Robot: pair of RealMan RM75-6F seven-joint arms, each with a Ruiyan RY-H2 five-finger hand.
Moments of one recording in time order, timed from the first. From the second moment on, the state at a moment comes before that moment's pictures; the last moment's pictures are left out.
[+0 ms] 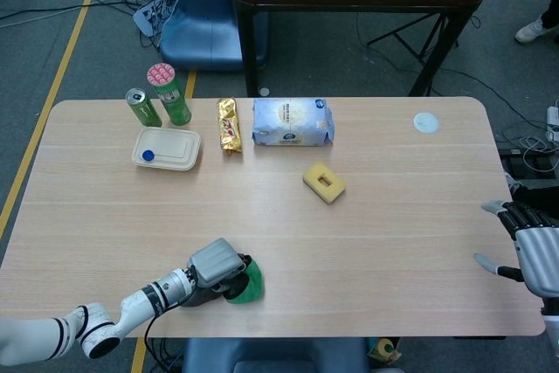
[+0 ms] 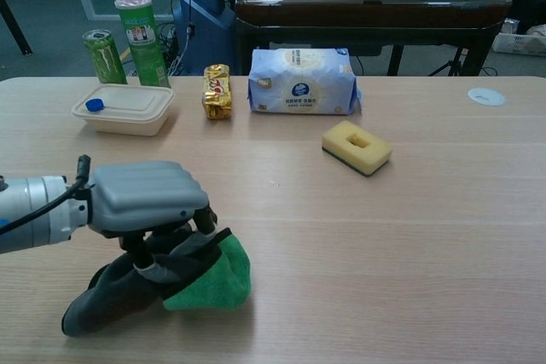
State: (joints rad) left arm -0.80 -1.52 0.04 -1.48 1.59 0.81 0.22; right arm 0.08 -0.93 0.06 -1.74 -1.54 1.49 -0.05
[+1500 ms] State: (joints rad) left arm -0.80 -1.71 0.06 -1.24 1.61 0.85 0.50; right arm 0.07 -0.94 0.06 -1.72 -1.53 1.49 -0.02
